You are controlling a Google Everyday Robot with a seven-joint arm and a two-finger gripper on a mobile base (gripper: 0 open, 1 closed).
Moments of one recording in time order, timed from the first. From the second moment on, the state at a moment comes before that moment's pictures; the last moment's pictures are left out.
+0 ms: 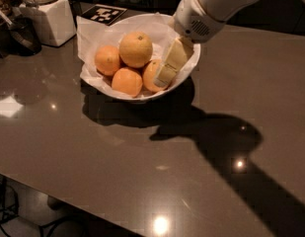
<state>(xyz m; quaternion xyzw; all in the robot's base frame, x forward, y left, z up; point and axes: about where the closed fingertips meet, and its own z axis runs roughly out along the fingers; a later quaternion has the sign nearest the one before) 0.568 -0.032 0.959 -0.62 0.72 0.11 0.29</state>
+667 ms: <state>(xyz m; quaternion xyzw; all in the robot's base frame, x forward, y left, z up) 0.599 -0.019 0.954 -0.62 0.73 0.11 0.28</state>
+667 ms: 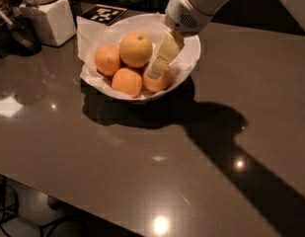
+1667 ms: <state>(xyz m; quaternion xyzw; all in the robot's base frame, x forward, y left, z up) 0.638 -0.001 0.931 -0.62 0.73 0.12 0.24</state>
